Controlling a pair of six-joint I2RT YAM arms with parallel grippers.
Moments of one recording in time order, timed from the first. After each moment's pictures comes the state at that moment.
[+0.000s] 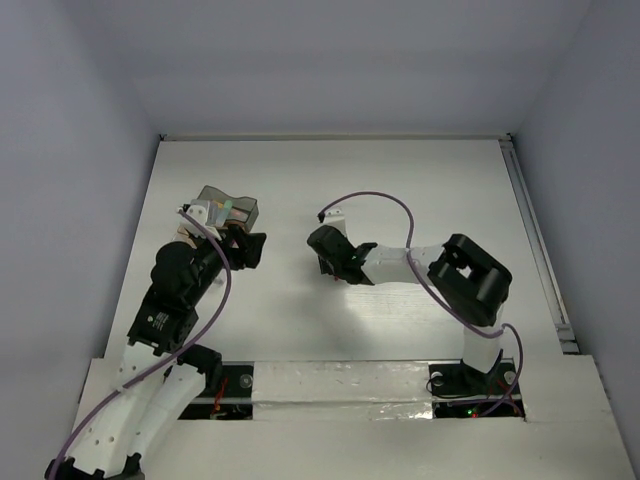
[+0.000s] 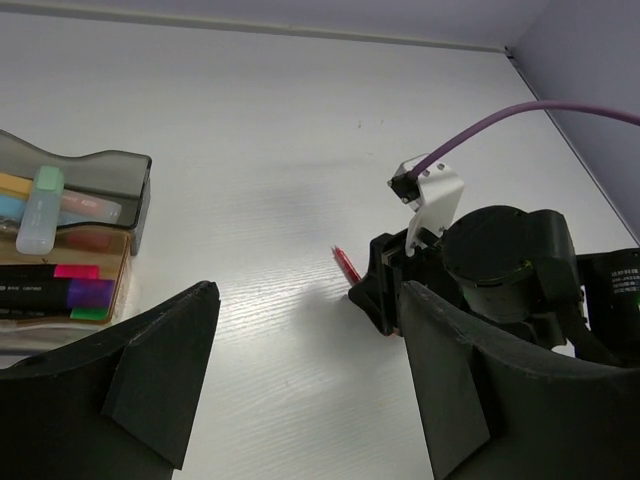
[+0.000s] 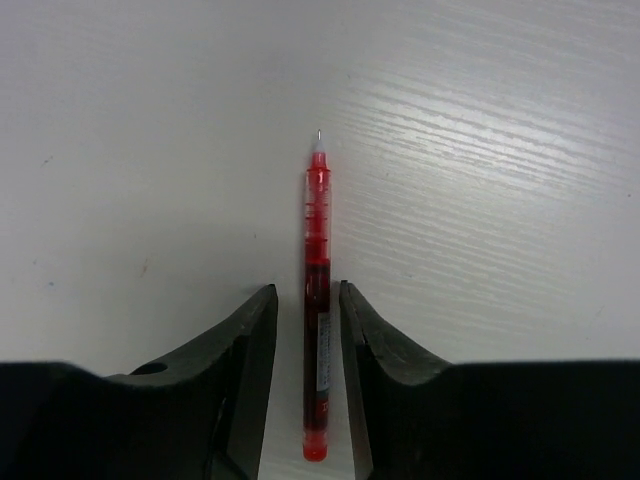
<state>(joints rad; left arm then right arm) -0.36 0.54 0.66 -0.28 0.06 -0.33 0.94 1.91 1.12 -0.06 0.49 0.52</state>
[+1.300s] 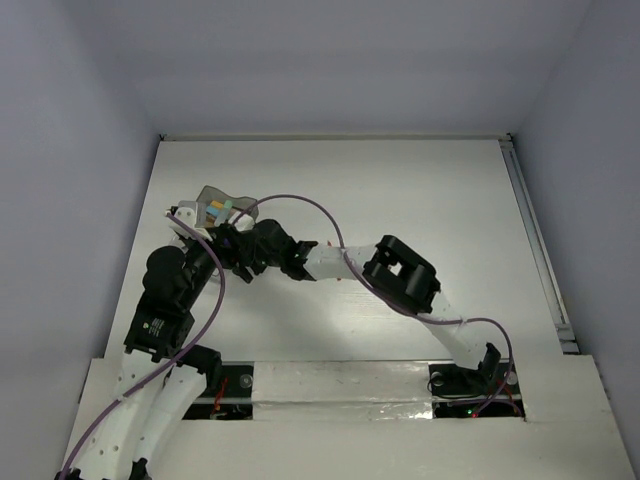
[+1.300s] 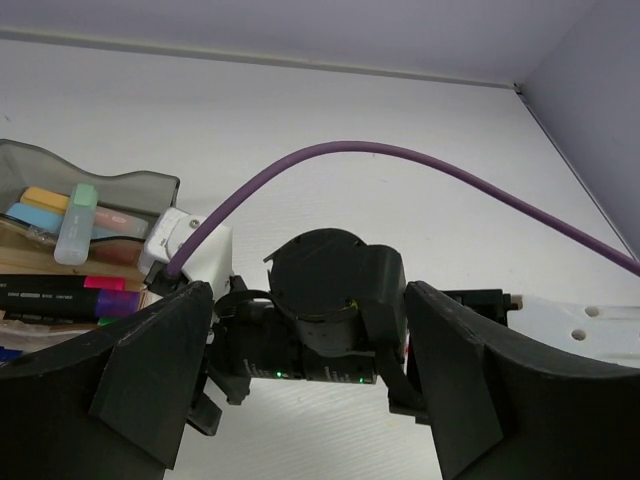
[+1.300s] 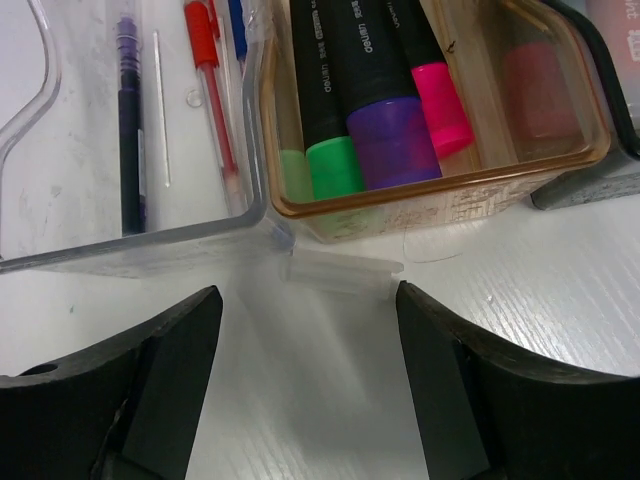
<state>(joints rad) -0.30 0.50 0.66 -0.27 0.06 -0.33 1.03 2.39 1.72 0.18 -0.11 0.07</state>
